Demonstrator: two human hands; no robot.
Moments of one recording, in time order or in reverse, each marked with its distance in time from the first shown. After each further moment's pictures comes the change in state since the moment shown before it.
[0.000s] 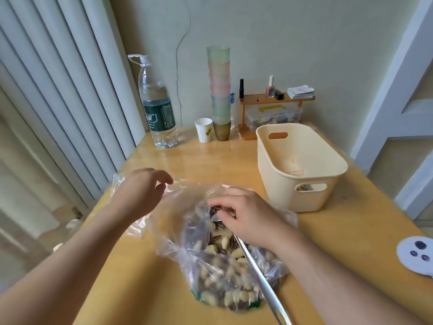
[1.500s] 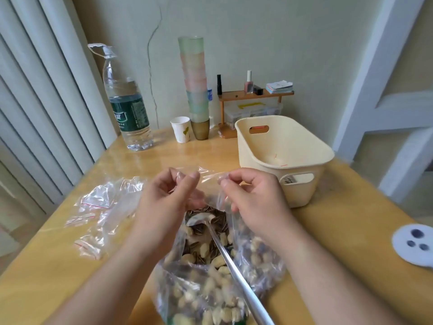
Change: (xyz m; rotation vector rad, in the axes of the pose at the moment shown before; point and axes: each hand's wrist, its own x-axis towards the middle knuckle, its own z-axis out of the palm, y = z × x) left_hand -0.030 0.131 0.040 -1.510 0.116 -0.165; right_hand -0.017 0.025 -0.008 0.622 0.458 0.277
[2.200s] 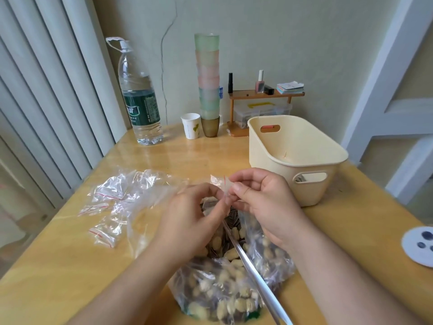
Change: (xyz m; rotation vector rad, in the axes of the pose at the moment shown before) left_hand -0.021 -0.014 -0.013 0.844 -0.109 0.274; right_hand -0.008 -0.010 0.011 0.298 -0.074 0.205
